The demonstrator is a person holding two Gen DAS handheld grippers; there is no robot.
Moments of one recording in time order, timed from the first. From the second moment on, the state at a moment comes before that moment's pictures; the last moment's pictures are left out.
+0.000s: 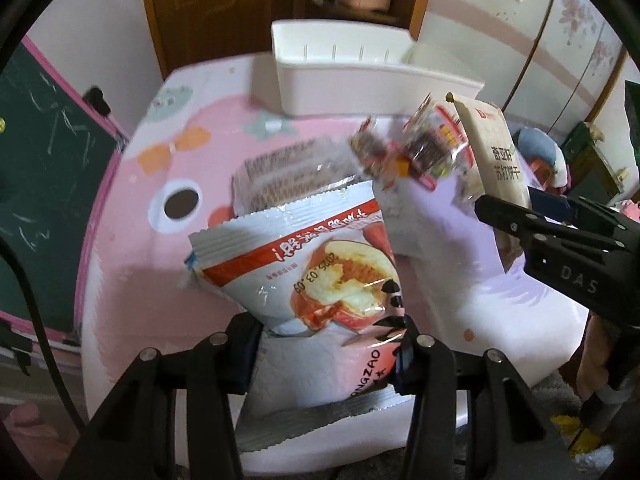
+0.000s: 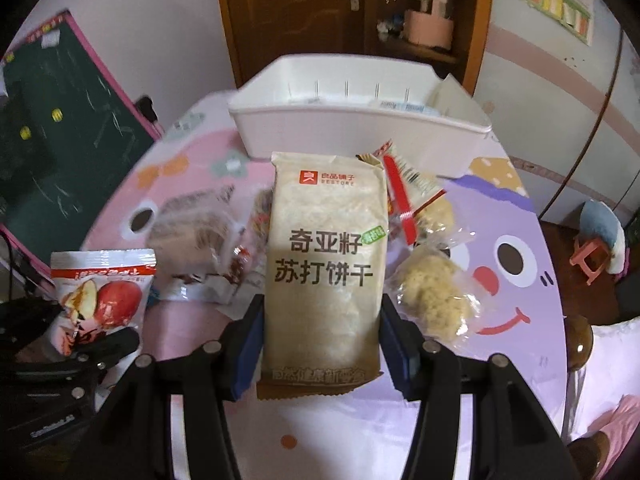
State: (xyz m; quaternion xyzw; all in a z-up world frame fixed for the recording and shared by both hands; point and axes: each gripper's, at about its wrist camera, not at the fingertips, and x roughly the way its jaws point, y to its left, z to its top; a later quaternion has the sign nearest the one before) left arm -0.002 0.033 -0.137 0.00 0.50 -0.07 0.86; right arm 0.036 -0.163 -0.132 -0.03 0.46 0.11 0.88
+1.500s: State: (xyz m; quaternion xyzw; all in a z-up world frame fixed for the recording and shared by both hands) left arm 0.256 -0.029 0.078 0.07 0.37 -0.03 0.92; right arm 0.214 -0.202 0.079 0.01 0.33 0.08 0.94
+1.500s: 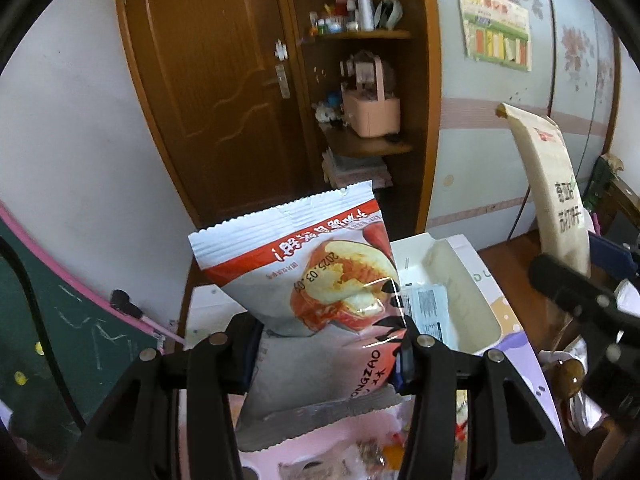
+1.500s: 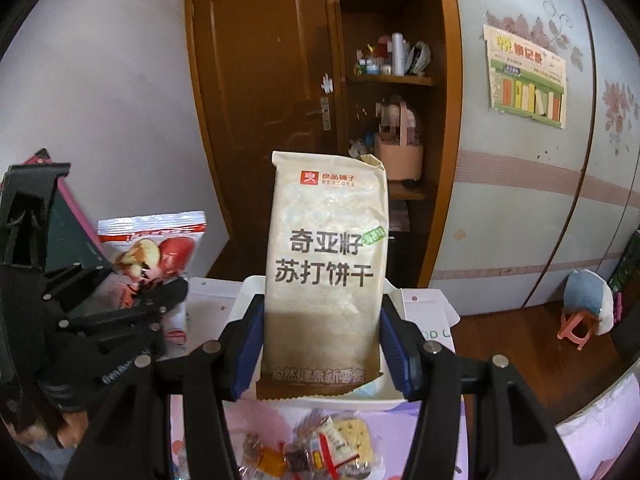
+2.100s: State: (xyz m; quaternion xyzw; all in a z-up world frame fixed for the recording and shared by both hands) left arm 0.348 -0.043 -0.038 0.08 0.45 -0.03 0.89; right arm 0.306 -0.210 -0.029 0.02 0.43 0.06 0.90
